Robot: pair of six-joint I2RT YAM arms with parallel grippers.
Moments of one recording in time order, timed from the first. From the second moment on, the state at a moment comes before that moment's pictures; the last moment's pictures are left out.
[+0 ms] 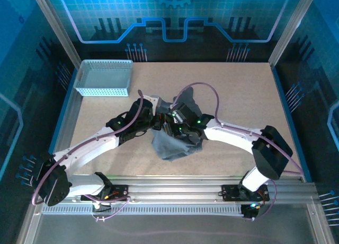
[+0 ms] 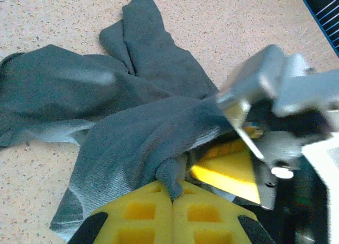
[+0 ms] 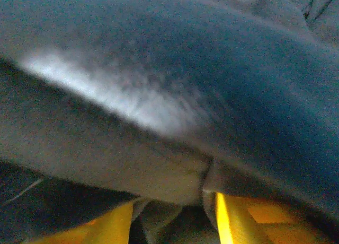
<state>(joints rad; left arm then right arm) -0.65 1.25 0.89 -0.30 0.01 -0.48 0.84 1.61 1.07 -0.38 0.08 0.44</state>
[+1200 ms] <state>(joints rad) -0.49 1.13 0.76 -0.30 0.03 -0.51 0.71 1.46 1.02 -0.41 -0.04 0.40</state>
